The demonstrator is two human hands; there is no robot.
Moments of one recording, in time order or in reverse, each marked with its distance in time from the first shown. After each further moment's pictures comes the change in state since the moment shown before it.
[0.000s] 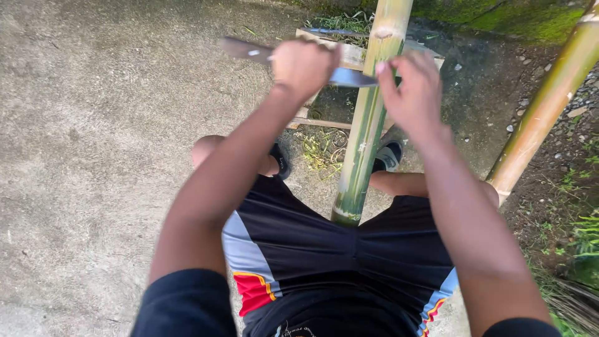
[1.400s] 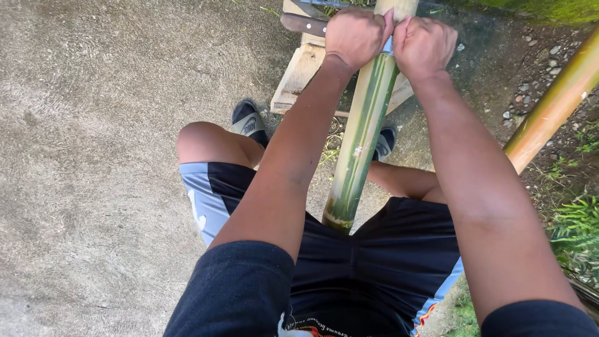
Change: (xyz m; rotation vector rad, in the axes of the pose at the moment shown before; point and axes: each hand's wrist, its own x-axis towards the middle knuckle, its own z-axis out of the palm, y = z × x) left_hand 0.087 0.076 0.149 -0.341 0.548 -0.007; right_hand 0.016 0.159 0.099 -0.376 0.066 -0.111
